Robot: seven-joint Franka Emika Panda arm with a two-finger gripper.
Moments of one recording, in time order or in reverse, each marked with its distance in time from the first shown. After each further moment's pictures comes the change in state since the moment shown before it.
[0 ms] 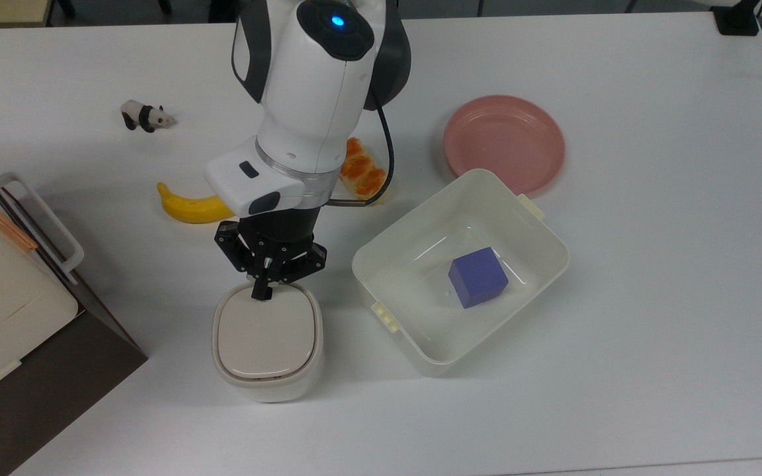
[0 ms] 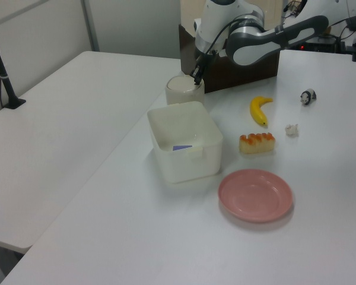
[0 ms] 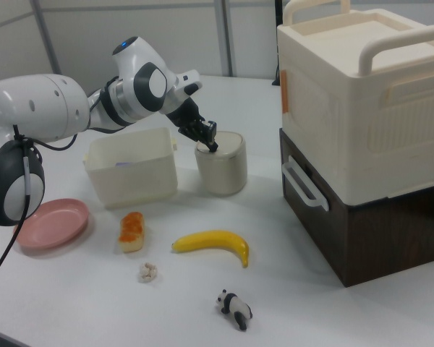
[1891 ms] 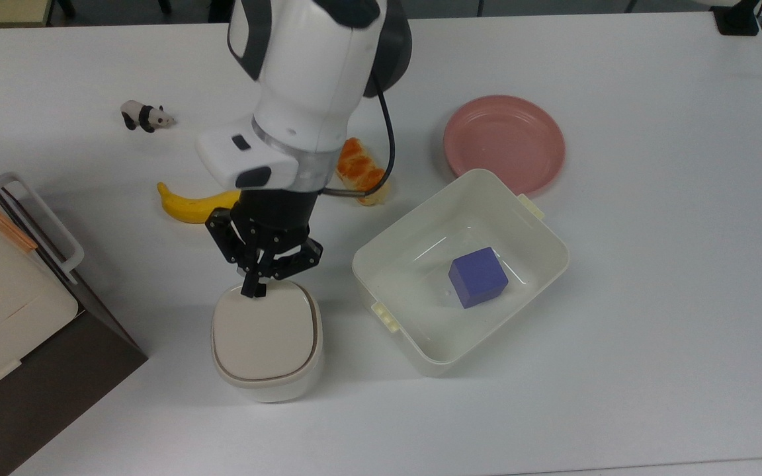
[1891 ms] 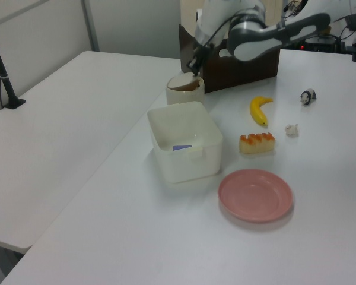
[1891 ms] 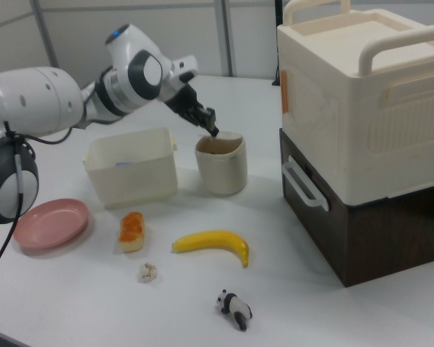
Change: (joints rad) arm 0.005 -0.029 -0.003 0.026 -0.027 0.011 0.123
